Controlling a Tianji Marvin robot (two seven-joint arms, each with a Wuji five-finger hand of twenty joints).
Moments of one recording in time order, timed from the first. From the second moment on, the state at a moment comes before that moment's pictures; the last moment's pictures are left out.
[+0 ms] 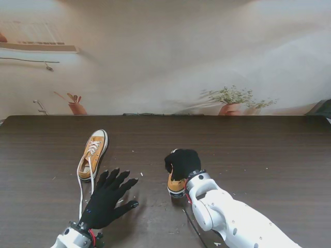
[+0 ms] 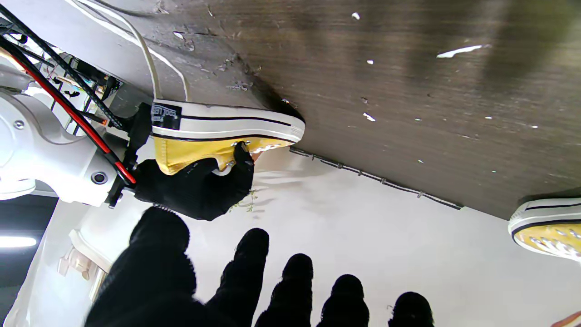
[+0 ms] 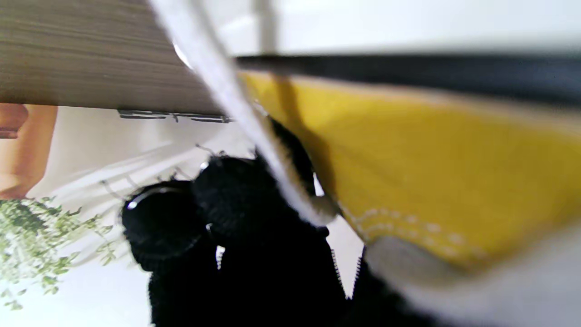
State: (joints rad) left arm 2.12 -1.10 -1.37 -1.84 0.95 -0.31 0.39; right arm -1.35 -1.13 0.66 -1.50 -0.98 0.33 -0.32; left_hand 0.78 0.00 0.01 0.03 0.42 0.14 0.13 0.21 0.29 0.16 0.07 0.24 0.13 0.16 0.02 0.23 -0.06 0.25 0.07 0.33; right_hand 0.71 -0.93 1.36 -0.30 1.14 -0.32 0.83 0.60 1.25 0.21 0.88 0.60 1.31 0.18 1.30 0.61 0.98 0.46 1.53 0.71
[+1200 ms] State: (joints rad) left arm 2.13 -1.11 -1.39 -1.84 0.94 -0.32 0.40; right arm -1.38 -1.14 0.62 -1.49 -0.95 0.21 -0.28; left_hand 0.78 0.00 0.01 0.03 0.42 0.14 0.13 0.21 0.29 0.16 0.07 0.24 0.13 0.16 0.02 0.23 -0.06 0.25 0.07 0.33; right_hand 0.34 -0.72 1.14 -0.13 0.53 -0.20 0.62 0.32 0.63 0.20 0.60 0.33 0.75 0.25 0.31 0.29 0.28 0.36 0.99 0.41
